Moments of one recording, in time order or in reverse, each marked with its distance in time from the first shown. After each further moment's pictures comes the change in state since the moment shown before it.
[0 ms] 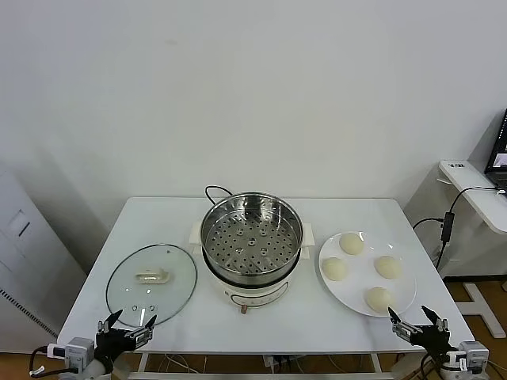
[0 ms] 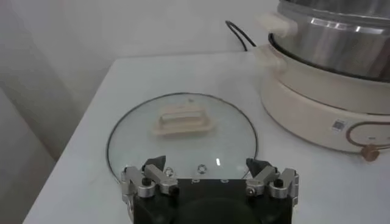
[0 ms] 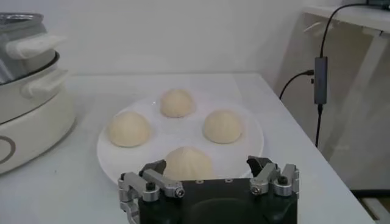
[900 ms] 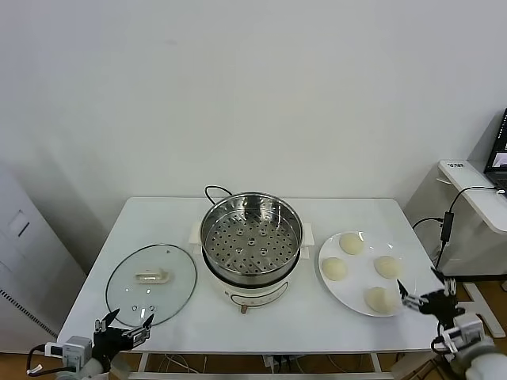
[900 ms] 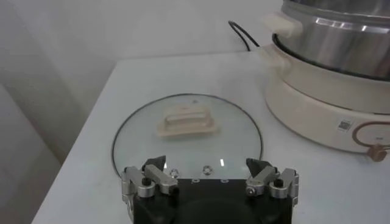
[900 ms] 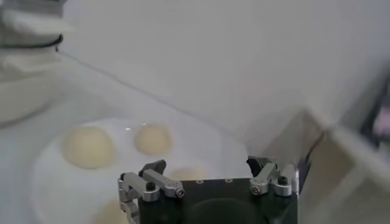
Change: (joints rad) left arm -0.005 0.000 -0.010 0.012 0.009 0.005 0.002; right arm 0.273 -0.138 -0.040 -0.154 -0.630 0.163 -0.136
